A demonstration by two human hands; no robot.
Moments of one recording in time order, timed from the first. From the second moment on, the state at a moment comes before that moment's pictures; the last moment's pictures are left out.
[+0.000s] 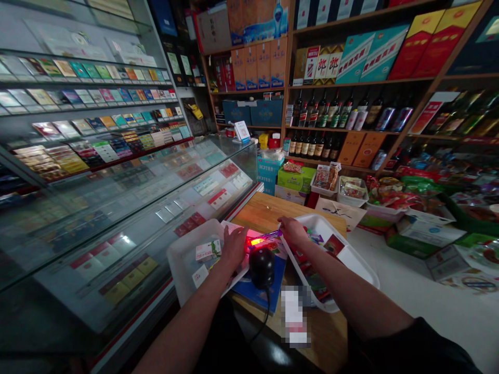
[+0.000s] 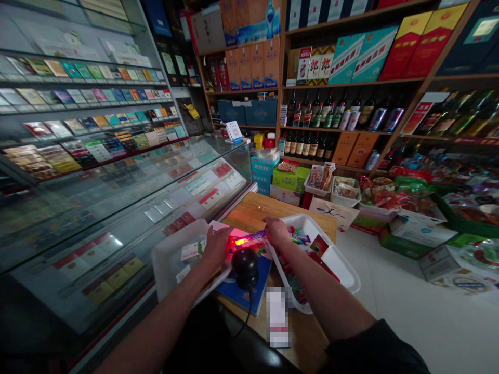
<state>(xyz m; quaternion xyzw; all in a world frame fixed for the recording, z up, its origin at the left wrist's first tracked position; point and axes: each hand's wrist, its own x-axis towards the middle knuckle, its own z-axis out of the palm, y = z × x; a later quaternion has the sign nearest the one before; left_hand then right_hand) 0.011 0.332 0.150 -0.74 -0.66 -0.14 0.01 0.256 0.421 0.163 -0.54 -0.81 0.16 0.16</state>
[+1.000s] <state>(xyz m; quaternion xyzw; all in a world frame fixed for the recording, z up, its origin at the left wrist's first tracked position) -0.092 0.201 0.179 -0.65 -0.75 -0.11 -0.06 0.139 0.339 0.192 -0.37 -0.90 0.18 0.13</state>
